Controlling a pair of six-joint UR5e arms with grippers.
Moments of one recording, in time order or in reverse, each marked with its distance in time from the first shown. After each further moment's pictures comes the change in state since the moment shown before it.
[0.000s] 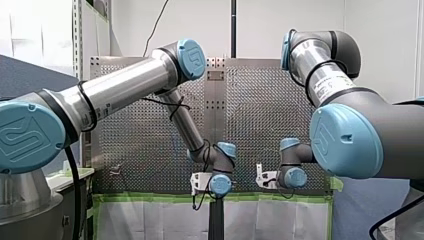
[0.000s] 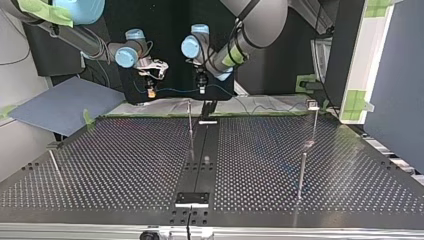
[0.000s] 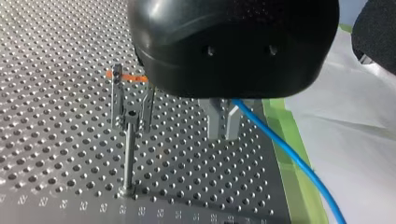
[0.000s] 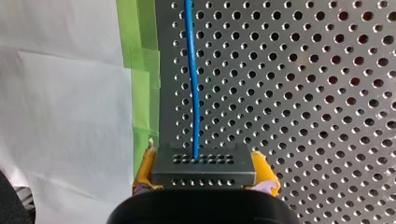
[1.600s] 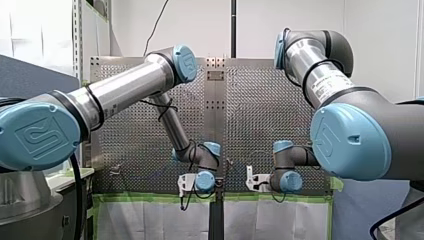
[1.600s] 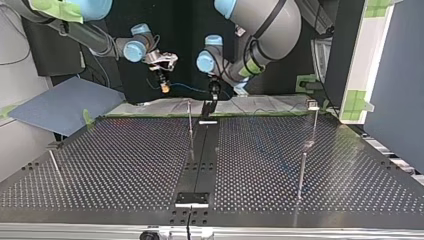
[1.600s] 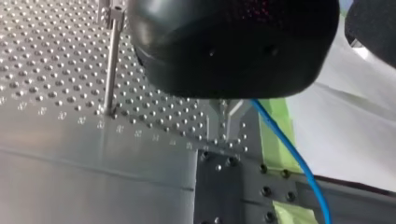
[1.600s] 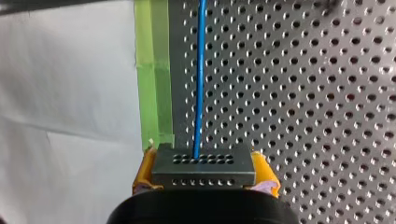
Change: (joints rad) left arm 0.129 -0.003 -0.027 -0.055 0.131 -0.067; right arm 0.060 0.000 0.044 -0.049 -0.107 0.038
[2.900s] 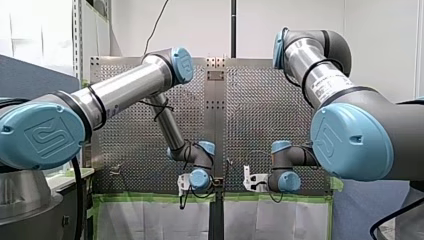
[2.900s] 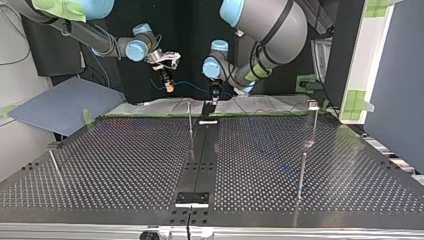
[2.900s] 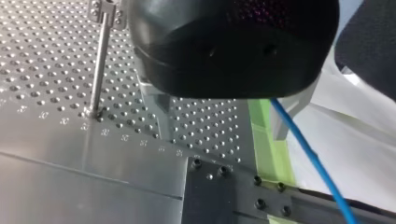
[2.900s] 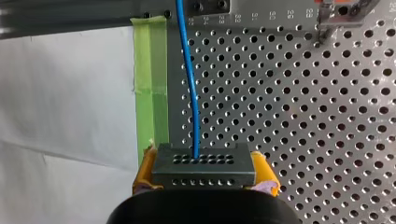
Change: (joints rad) left arm 0.055 0.000 0.000 -0.017 0.158 -0.007; right arm 0.019 0.000 0.000 -0.014 -0.051 -0.002
